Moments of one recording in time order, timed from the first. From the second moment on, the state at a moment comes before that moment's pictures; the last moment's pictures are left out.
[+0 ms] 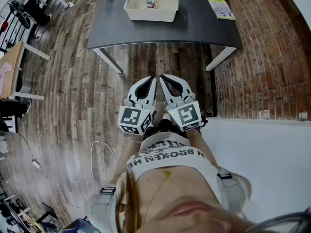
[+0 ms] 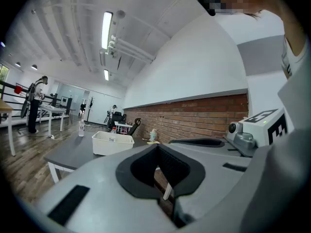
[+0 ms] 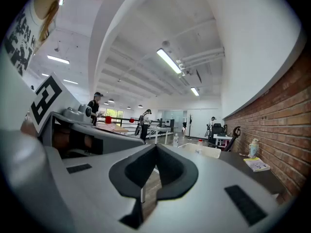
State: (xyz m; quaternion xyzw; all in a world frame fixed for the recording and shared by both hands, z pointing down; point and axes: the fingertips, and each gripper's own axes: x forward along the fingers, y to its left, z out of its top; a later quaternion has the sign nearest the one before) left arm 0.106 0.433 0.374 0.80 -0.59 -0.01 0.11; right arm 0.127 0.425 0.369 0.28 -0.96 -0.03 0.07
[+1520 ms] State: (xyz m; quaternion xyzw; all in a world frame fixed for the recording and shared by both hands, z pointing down) left arm 0.040 0.266 0.386 0.83 -0.55 -0.01 0.12; right arm 0.051 0.253 0.391 0.28 -0.96 0.02 0.07
